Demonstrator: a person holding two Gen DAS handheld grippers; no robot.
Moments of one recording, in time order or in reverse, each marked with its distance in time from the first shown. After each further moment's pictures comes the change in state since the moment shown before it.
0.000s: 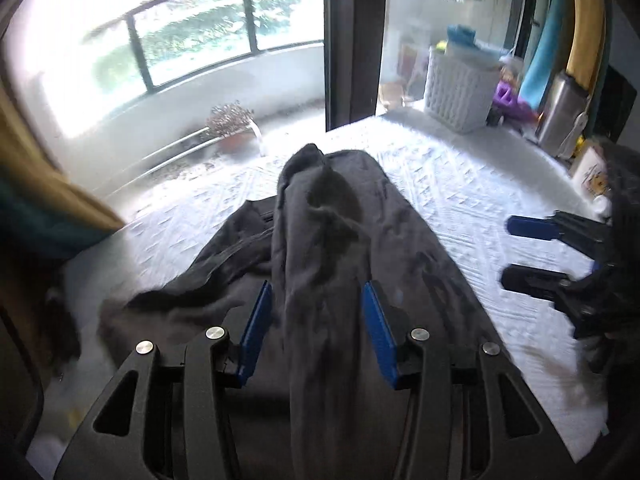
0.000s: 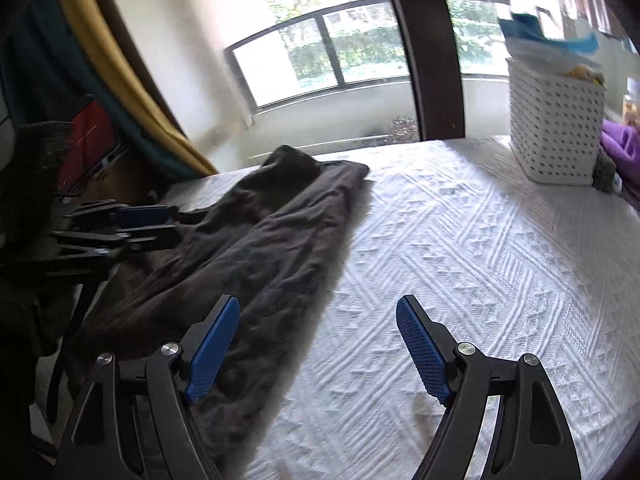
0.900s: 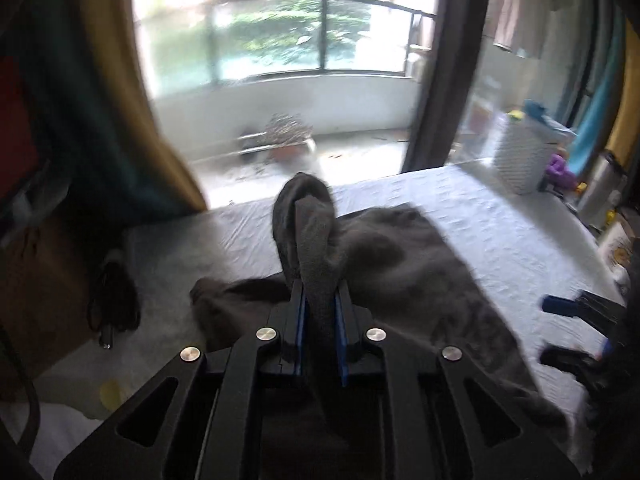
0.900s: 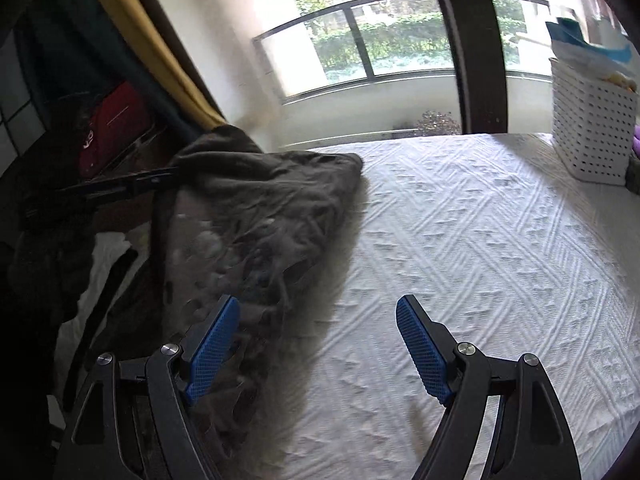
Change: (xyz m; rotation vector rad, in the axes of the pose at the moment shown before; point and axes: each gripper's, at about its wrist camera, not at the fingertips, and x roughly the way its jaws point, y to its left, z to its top) left arm -0.043 0.083 -0.026 -0.265 -0.091 0.103; right arm 0.011 0.050 -0.007 -0.053 0.034 0.087
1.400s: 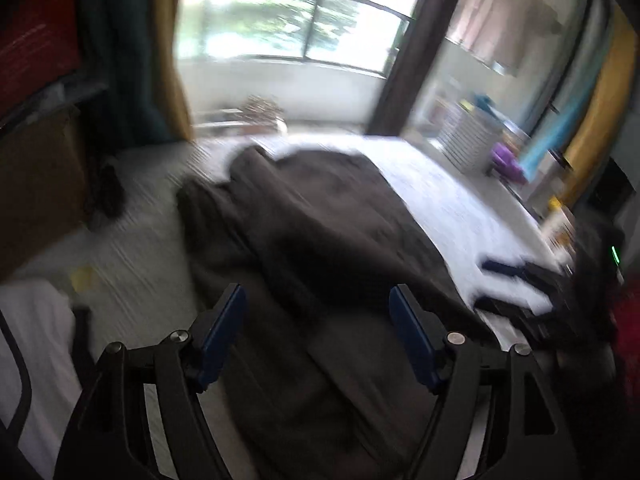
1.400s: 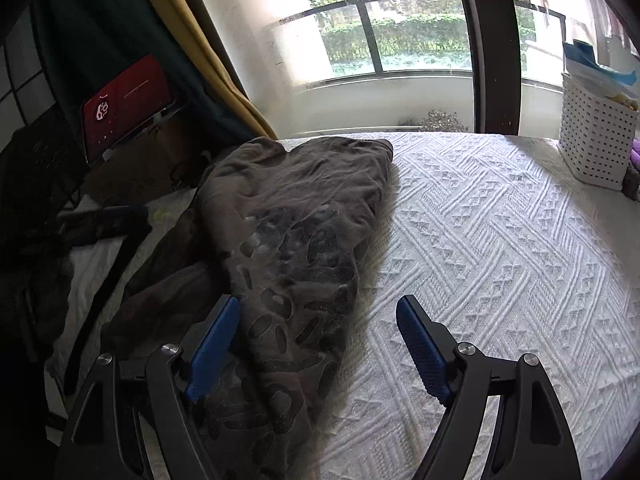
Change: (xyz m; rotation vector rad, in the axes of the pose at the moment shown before) left arm -0.066 -0.020 -0.082 -0.052 0.040 -0.187; right arm -0.004 0.034 -0.016 -0.048 0.028 -0.029
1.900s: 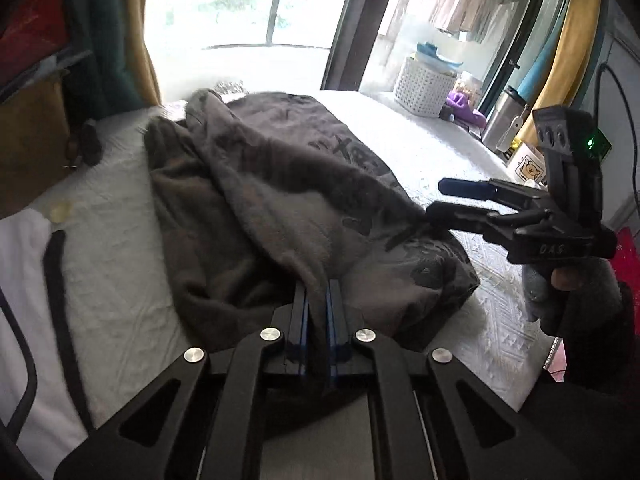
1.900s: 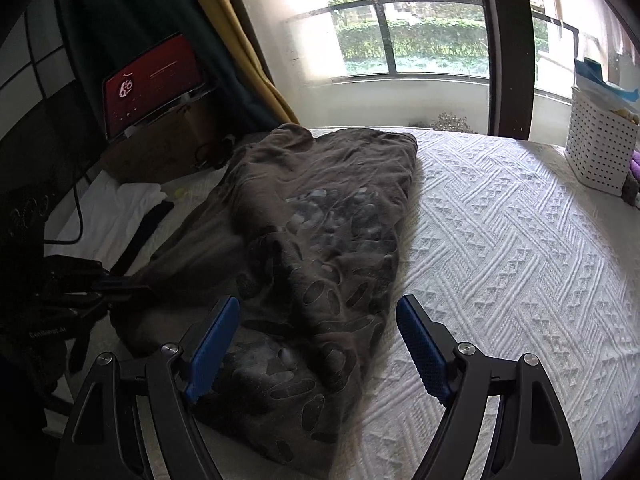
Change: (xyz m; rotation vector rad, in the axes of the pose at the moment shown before) left arm -0.027 -0.029 -0.068 0.082 0.027 -0.041; right arm -0.024 0.036 -0.023 -0.060 0.009 0.005
